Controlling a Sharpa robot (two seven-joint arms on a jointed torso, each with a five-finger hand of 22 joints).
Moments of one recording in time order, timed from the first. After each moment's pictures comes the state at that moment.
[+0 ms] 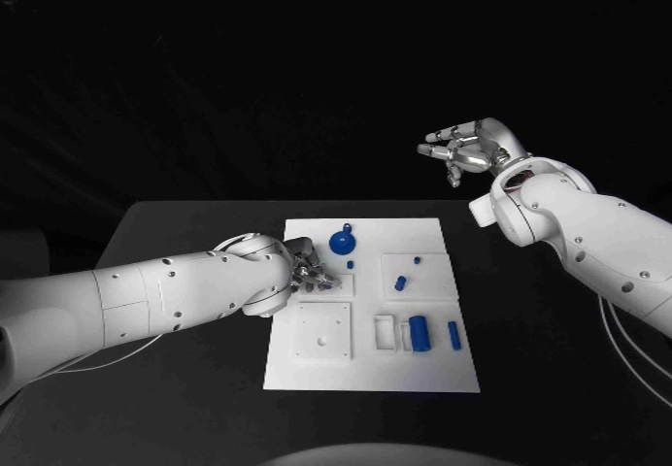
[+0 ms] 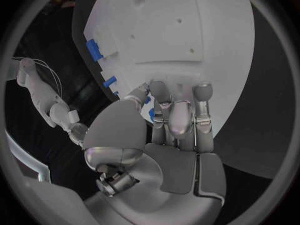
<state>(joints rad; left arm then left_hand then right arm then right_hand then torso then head) 1.25 -0.57 -0.23 1.34 -1.04 -0.21 -0.51 1.14 -0.07 0.25 0.06 0.21 1.30 -0.06 0.27 0.92 1.47 -0.10 0.71 0.59 1.45 -0.12 1.27 1.05 0.05 1.29 -0.12 0.71 1.31 0.98 -0.68 0.53 1.26 -1.12 -0.34 -0.05 1.22 -0.02 -0.07 -0.02 0.48 0.96 0.12 0.06 0.06 1.08 0.03 0.99 0.95 1.37 -0.05 0.90 0.90 0.11 1.47 -0.07 0.45 1.28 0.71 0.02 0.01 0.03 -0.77</state>
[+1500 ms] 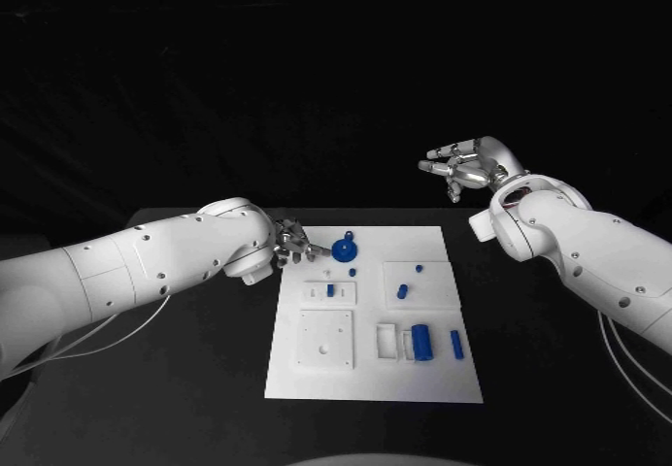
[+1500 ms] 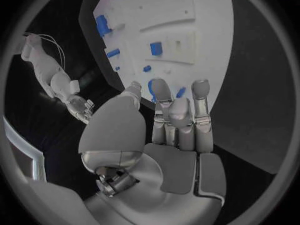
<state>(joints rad) 1.30 -0.60 -0.11 1.23 -0.96 -0.06 -0.49 1.13 -0.14 0.10 0.25 0.05 1.27 -0.02 0.14 0.83 1.47 -0.08 0.66 0.59 1.38 -0.11 1.20 0.94 0.05 1.26 -0.11 0.61 1.31 0.96 -0.67 0.53 1.25 -1.12 -0.34 -0.05 1.22 -0.02 -0.06 -0.02 0.45 0.96 0.12 0.06 0.06 1.08 0.03 0.98 0.94 1.37 -0.05 0.90 0.90 0.11 1.47 -0.07 0.44 1.27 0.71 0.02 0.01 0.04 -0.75</state>
